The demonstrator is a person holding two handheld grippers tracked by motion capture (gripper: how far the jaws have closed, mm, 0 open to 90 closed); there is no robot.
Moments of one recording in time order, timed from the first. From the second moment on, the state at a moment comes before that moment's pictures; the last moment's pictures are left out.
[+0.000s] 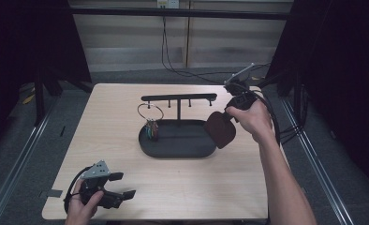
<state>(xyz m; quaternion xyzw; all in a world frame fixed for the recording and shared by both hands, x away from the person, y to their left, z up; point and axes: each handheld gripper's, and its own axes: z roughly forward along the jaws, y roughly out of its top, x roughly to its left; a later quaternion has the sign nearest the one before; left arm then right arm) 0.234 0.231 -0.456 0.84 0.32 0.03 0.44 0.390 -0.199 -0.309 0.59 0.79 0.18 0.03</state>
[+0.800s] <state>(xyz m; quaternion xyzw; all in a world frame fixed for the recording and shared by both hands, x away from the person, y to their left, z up) 0.233 0.230 -0.456 0.84 0.31 0.02 0.44 0.411 -0.207 -0.378 0.63 0.71 0.30 -0.04</state>
